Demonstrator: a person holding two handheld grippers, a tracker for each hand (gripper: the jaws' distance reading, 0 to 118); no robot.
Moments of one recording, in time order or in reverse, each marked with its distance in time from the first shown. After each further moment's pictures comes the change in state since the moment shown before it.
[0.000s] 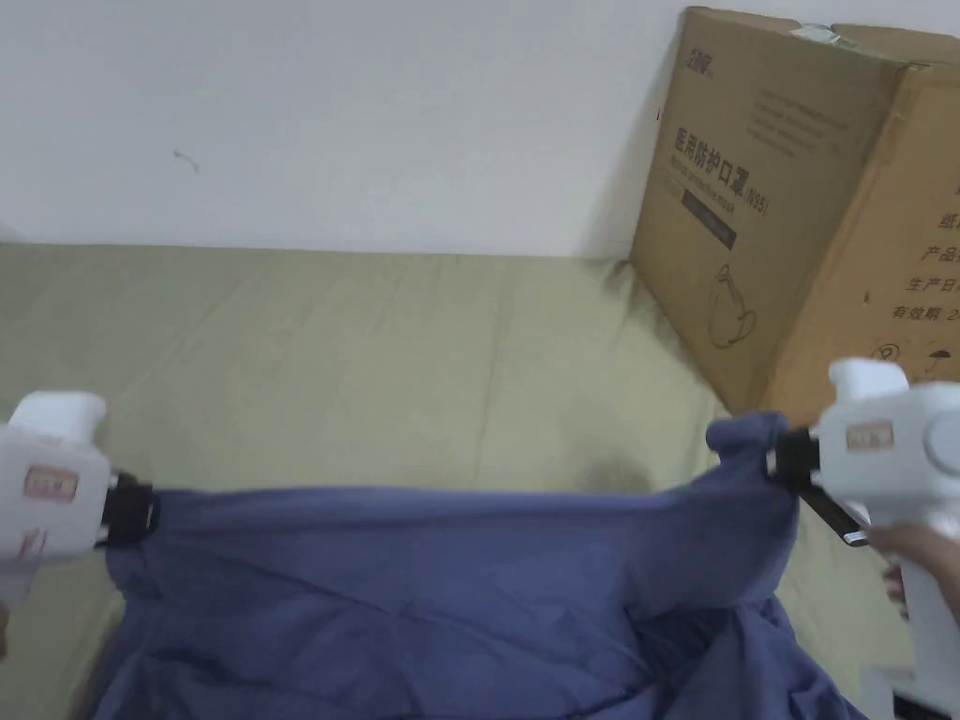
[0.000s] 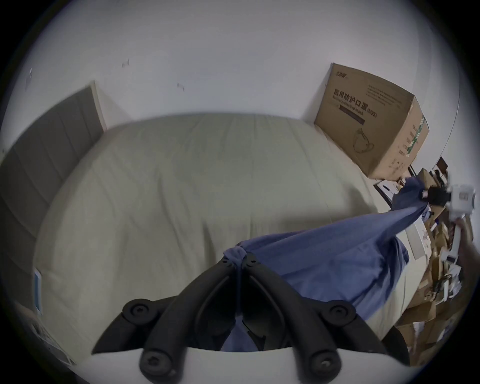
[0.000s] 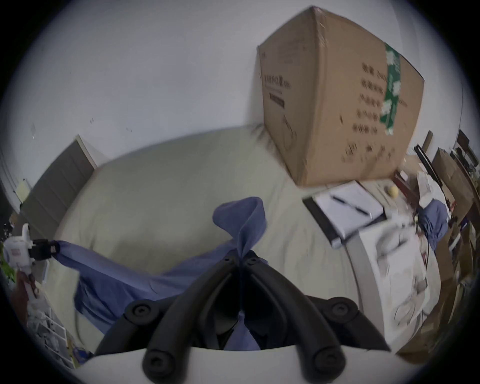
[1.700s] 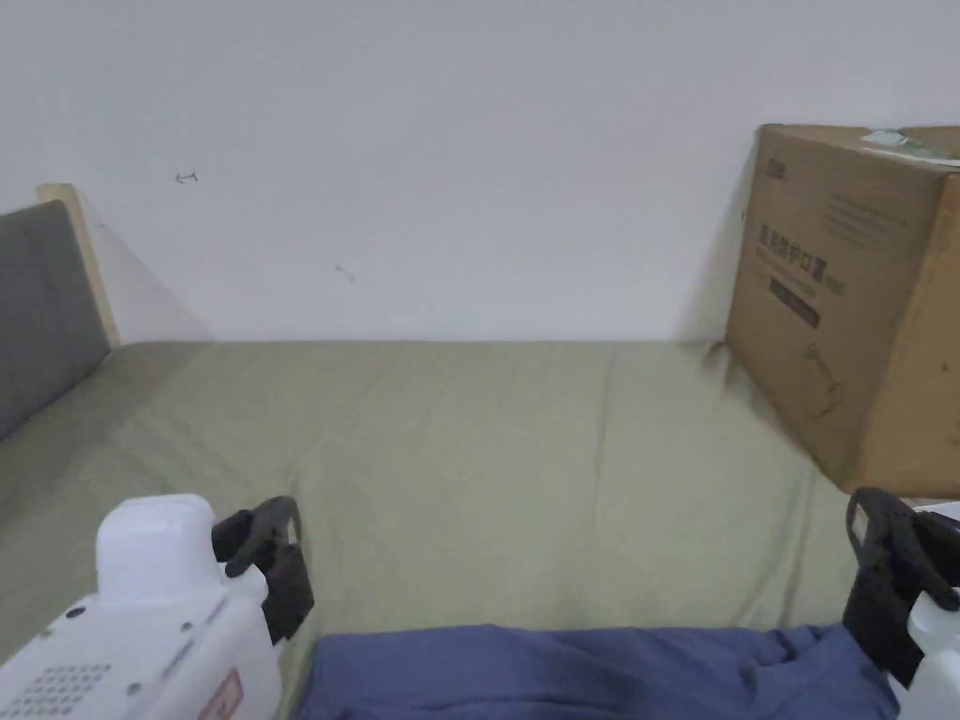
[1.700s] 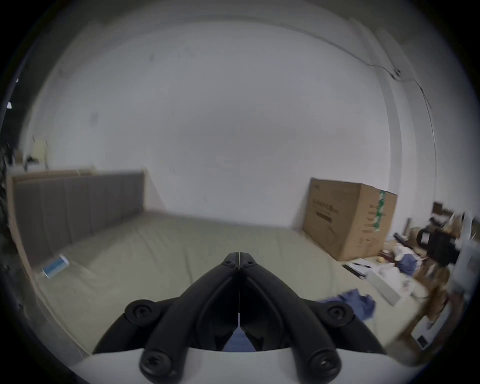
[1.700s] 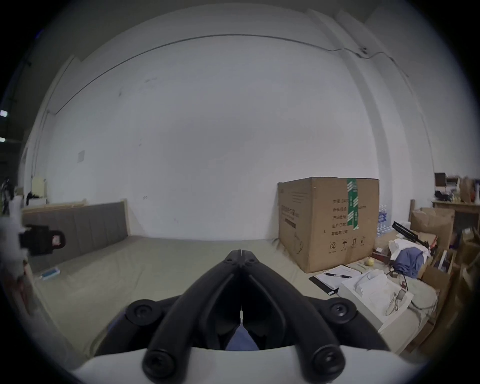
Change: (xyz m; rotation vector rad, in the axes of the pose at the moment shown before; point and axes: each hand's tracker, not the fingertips) left arm 0.055 -0.123 0.230 0.666 -0.001 0.082; right arm -0.149 -0.154 0.239 0.796 0.030 0.138
